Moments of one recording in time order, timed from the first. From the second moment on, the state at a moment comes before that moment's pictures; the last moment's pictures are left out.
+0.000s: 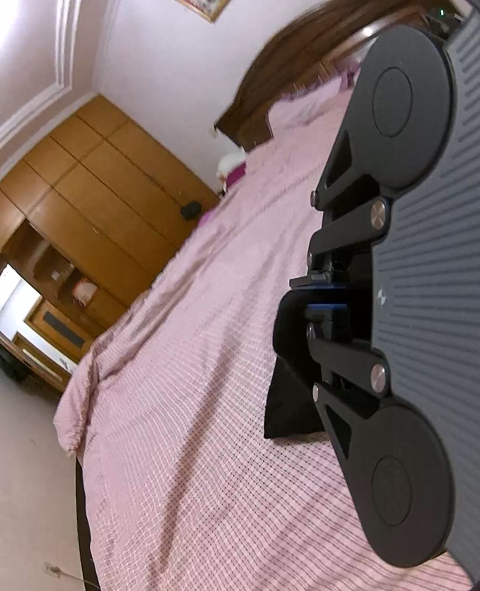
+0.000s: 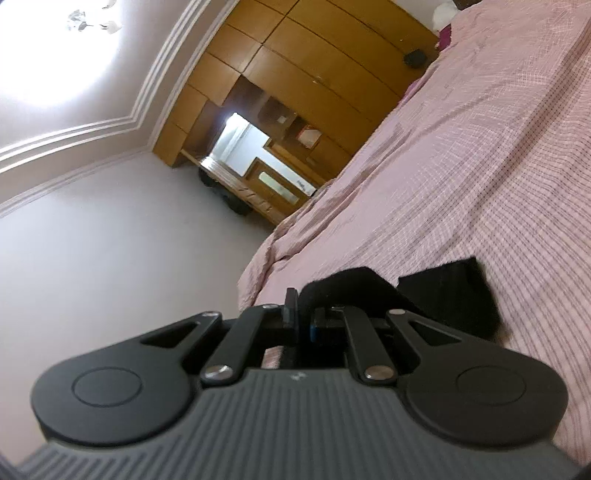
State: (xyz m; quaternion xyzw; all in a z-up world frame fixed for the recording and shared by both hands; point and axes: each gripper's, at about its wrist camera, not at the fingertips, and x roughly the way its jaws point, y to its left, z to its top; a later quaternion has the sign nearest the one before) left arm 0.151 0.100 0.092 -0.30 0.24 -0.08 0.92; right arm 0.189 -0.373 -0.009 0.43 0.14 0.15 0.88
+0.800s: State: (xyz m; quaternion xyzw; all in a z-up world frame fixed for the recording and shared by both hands) left arm 0.251 0.092 -0.015 -0.20 0.32 -0.03 0.93; right arm 0.269 -0.363 -0.086 0.33 0.28 0.07 0.90
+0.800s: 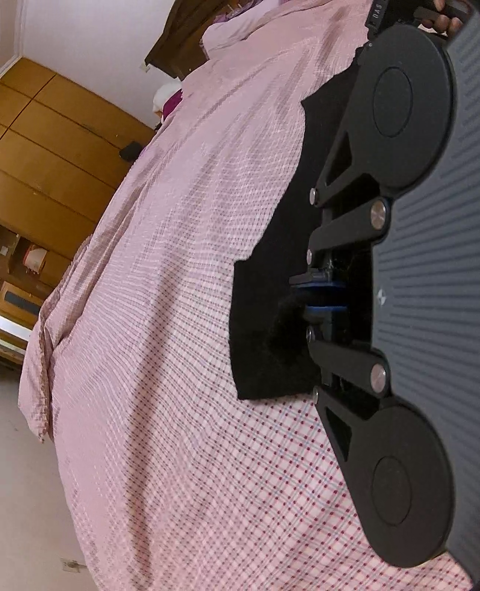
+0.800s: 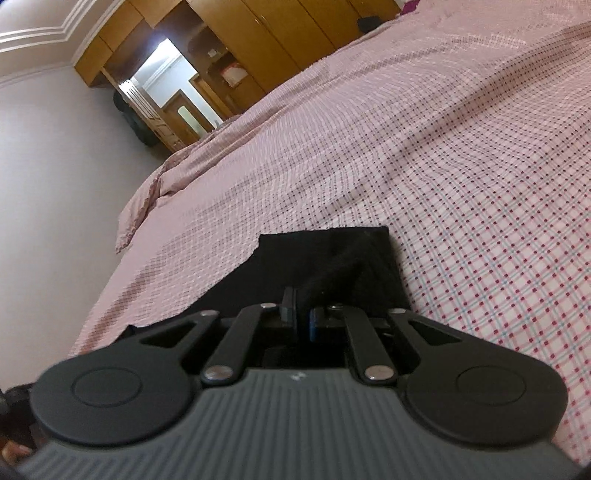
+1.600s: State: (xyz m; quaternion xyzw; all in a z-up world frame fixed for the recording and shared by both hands) left arm 0.186 0.073 0.013 -0.20 0.34 -0.08 0.91; right arm 0.205 -0.350 -0.063 0.31 0.30 0.11 0.90
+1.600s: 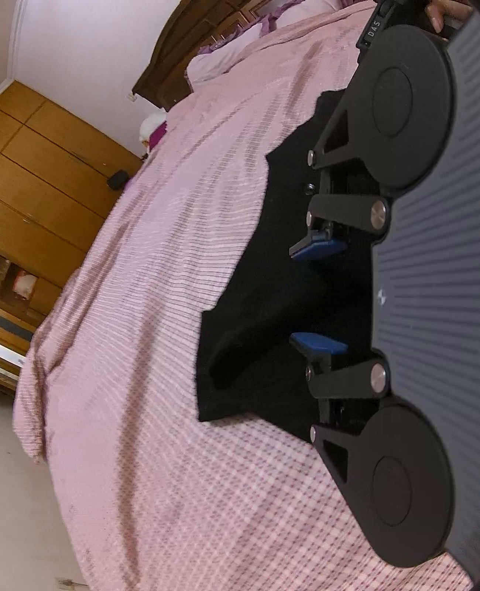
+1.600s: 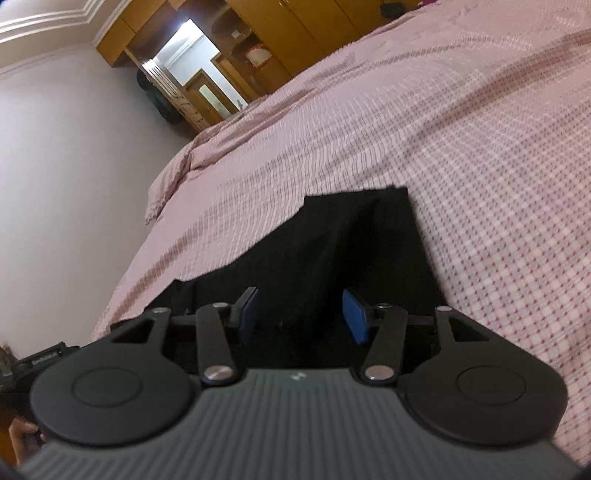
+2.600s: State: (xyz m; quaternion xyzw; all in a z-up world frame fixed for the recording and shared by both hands) left arm 0.287 0.087 0.024 -0.20 0.30 -0.02 0.93; right arm 0.290 -0.369 -0.054 0.37 0.24 0.08 0.89
